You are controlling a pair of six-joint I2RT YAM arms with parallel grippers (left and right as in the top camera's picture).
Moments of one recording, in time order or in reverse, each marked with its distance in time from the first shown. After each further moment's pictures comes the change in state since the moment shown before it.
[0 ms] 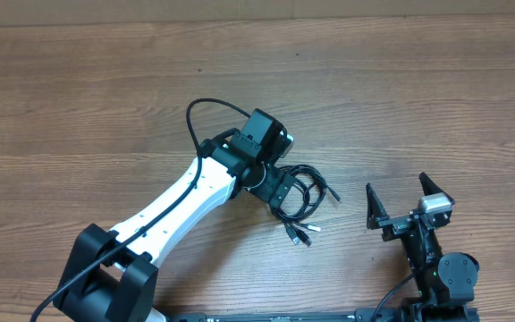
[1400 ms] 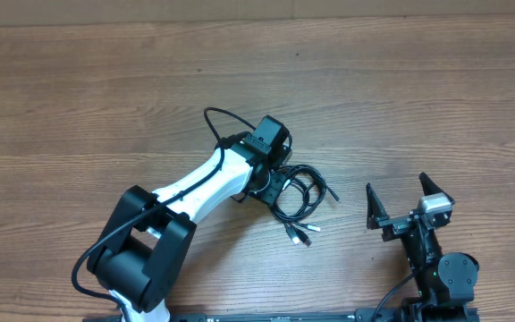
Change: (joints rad) left arm -0.002 0.195 0.005 0.045 0.022 -0.076; right arm 0.000 0.000 0.000 0.000 0.000 0.001
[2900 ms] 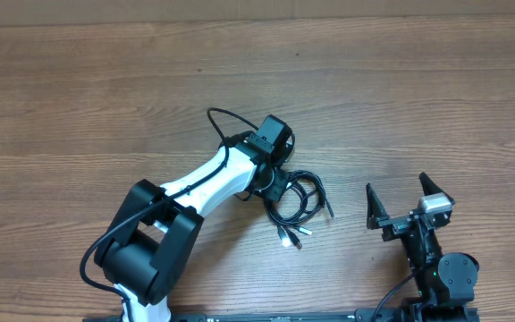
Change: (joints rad) left arm -0.005 0.043 0.014 0.041 0.023 -0.053; right arm 0.000 0.000 0.000 0.000 0.000 -0.001
